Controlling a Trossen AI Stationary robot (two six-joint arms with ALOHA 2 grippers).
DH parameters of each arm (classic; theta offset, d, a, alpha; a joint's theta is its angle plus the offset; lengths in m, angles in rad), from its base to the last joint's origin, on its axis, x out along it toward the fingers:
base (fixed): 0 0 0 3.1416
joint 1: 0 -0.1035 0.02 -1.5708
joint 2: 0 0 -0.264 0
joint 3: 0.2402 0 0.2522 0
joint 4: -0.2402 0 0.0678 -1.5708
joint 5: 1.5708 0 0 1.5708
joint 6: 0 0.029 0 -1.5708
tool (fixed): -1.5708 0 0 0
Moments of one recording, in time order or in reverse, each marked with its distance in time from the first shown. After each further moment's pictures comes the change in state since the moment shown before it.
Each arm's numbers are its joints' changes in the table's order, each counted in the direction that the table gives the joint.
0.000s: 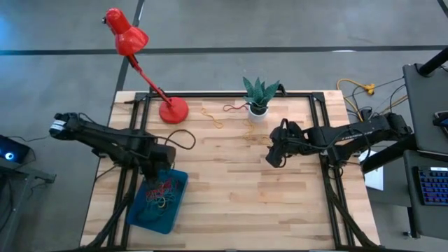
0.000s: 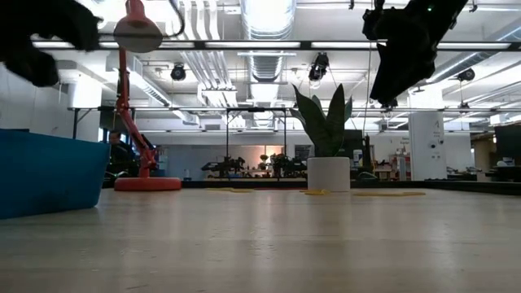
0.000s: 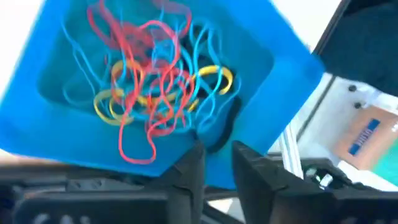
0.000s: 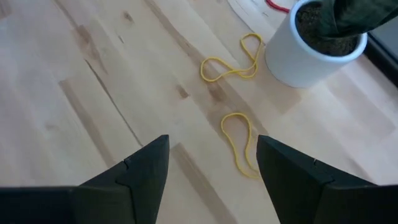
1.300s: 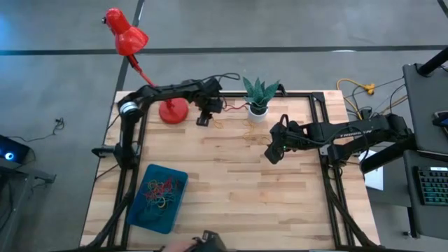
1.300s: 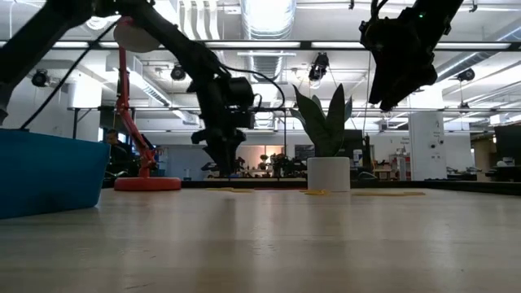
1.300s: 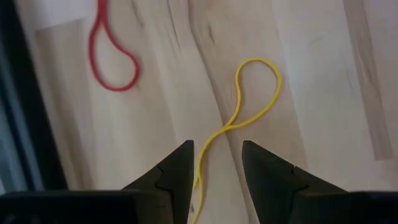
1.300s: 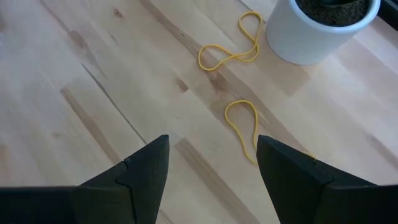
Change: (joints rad) left arm -0.825 -0.883 0.589 0.482 0.378 1.444; right arm 0.079 0.000 0.000 -0.004 0.101 0.063
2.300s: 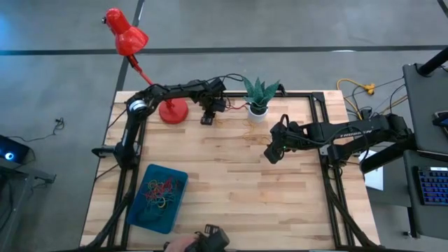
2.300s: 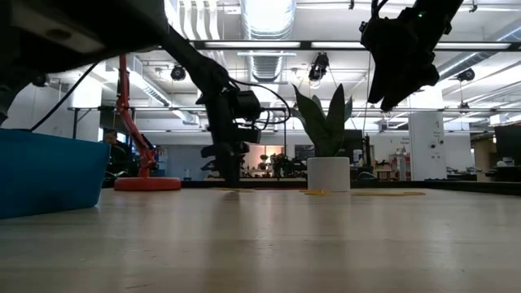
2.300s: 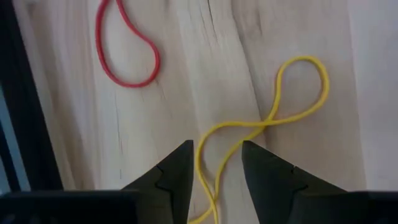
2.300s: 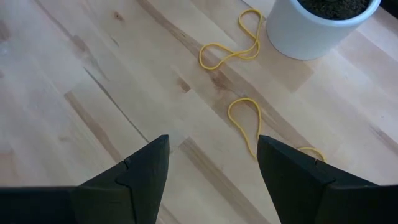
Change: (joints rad) left arm -0.008 -0.130 0.092 0.007 0.056 -0.044; right arm -0.002 0.000 0.000 0.002 0.005 0.044
